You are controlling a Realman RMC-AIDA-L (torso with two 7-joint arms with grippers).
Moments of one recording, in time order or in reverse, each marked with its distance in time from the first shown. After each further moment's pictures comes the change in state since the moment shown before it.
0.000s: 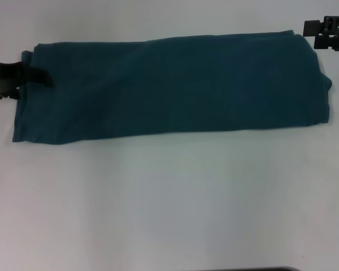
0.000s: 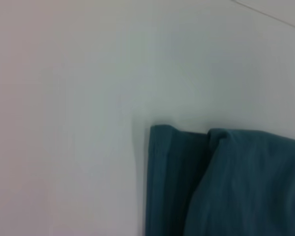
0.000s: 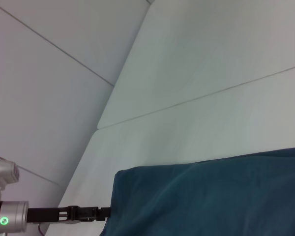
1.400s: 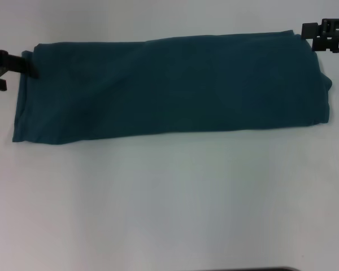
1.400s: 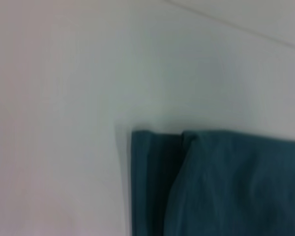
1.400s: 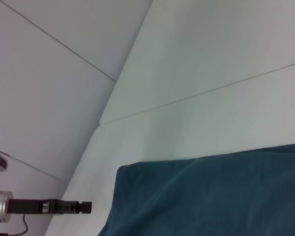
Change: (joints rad) left arm -0.002 0.079 -0.063 -0.036 -0.065 0.182 0.094; right arm 0.001 0.001 -0.009 0.000 0.000 -0.006 -0.002
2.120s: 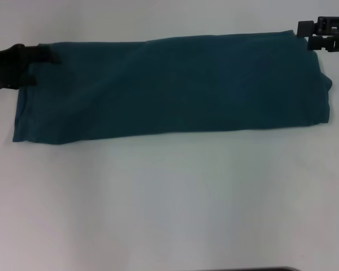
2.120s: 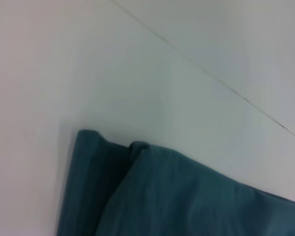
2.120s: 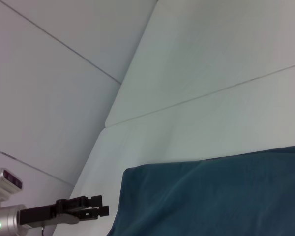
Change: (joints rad) left arm 0.102 -0.095 -0.077 -0.017 -0.225 -0.081 0.020; right arm 0.005 0.013 0.009 0.000 0.003 0.000 0.006
